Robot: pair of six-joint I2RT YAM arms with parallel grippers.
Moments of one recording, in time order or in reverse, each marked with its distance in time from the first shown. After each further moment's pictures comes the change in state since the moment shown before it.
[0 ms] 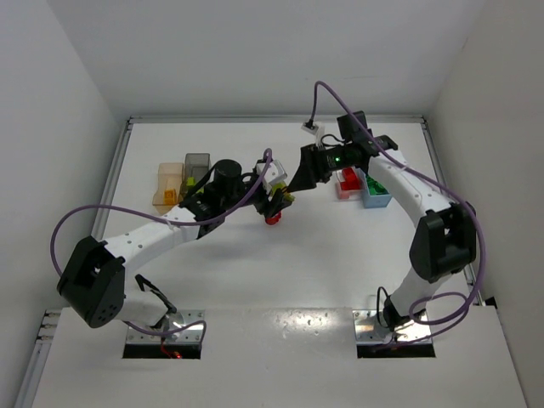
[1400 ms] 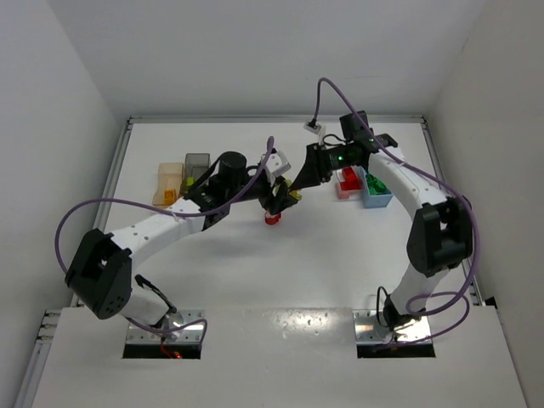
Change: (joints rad) left arm 0.013 0.065 0.085 -0.038 0.053 -0.082; right arm -0.038 0.053 0.016 -0.004 -0.105 -0.035
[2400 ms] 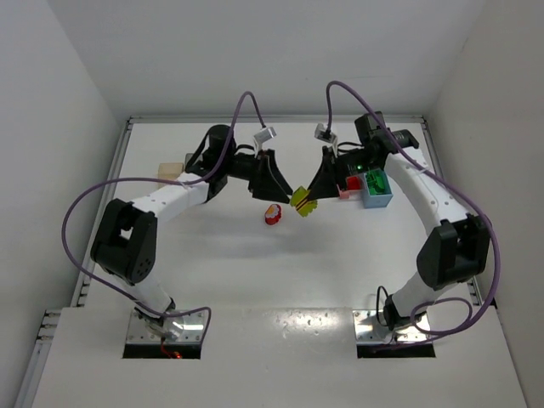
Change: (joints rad) left arm 0.203 0.245 0.176 0.194 0.874 -0.661; right arm -0.048 -0.121 0.032 -0.369 -0.071 -0.589
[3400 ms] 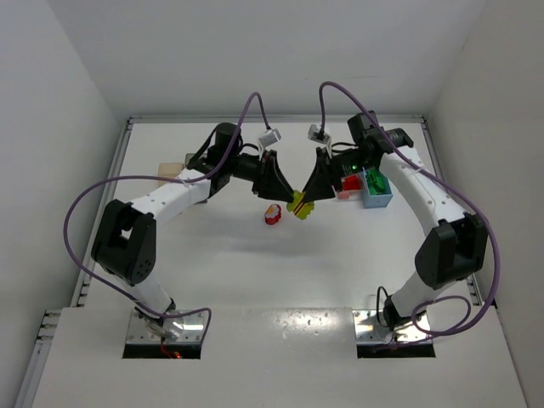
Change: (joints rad) left arm -0.033 0.000 0.070 -0.253 -0.055 0.266; right arm 0.051 0.012 0.031 -0.022 -0.008 0.008
